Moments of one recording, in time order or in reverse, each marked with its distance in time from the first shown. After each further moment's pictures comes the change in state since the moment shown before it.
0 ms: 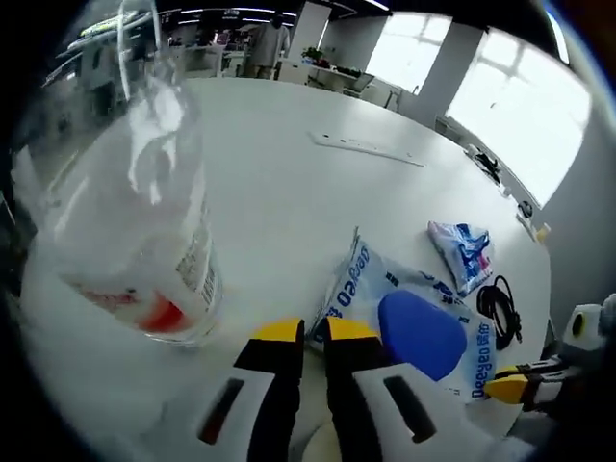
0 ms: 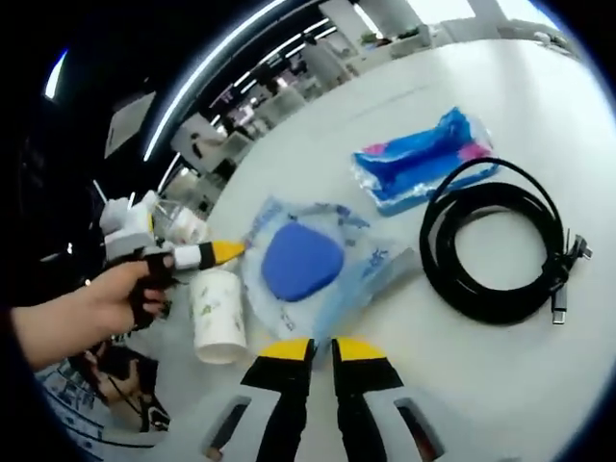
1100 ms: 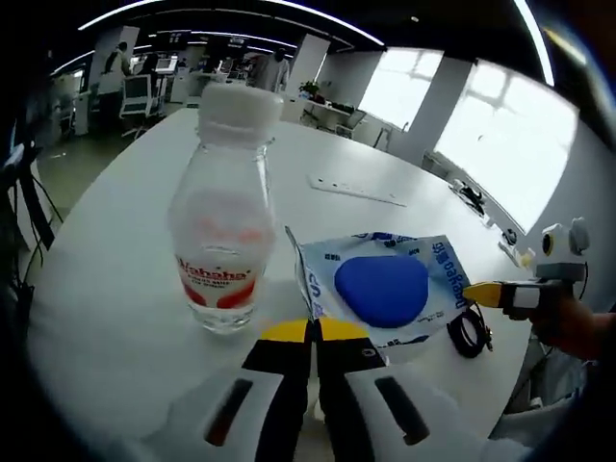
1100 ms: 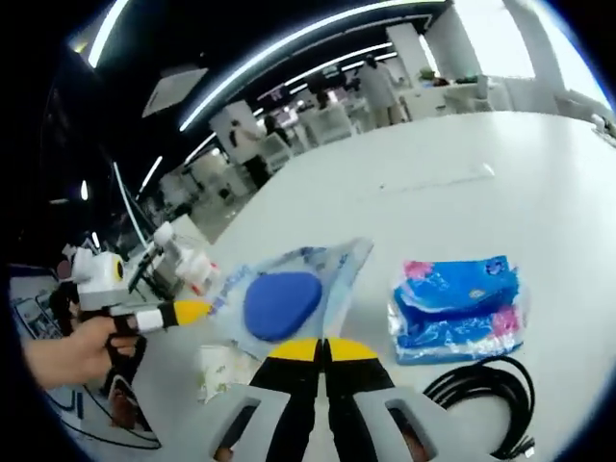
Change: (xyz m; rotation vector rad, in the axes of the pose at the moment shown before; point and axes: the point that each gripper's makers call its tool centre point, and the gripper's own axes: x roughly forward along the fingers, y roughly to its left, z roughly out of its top) left arm -0.053 0.005 0.018 -0.052 -0.167 -0.052; right arm 0.017 0.031 0.119 -0.313 -0.082 0.046
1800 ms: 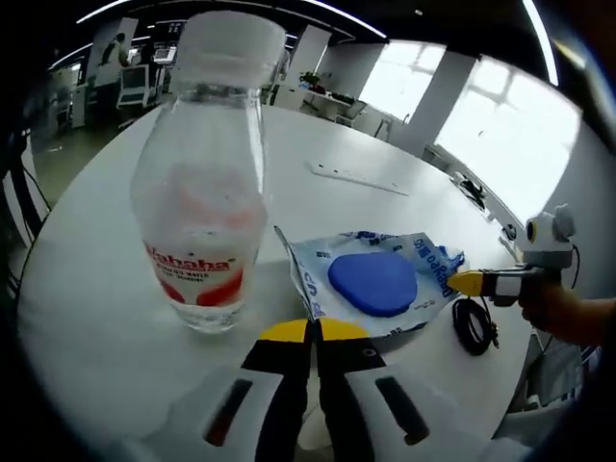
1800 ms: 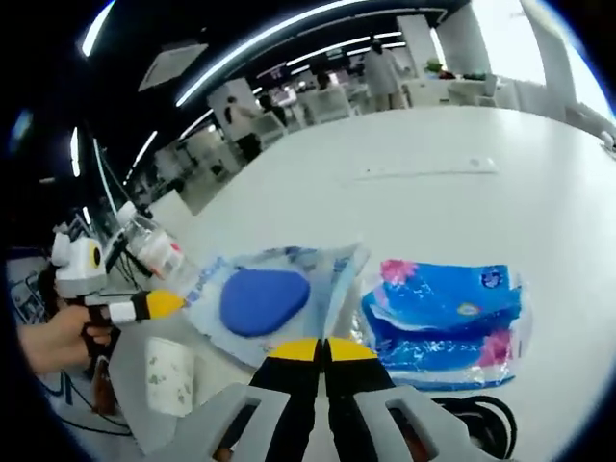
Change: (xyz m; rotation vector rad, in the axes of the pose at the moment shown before) left arm 0.023 0.000 -0.014 0.005 0.054 -0.010; right arm 0.028 -0.039 -0.016 -0.048 0.100 -0.049
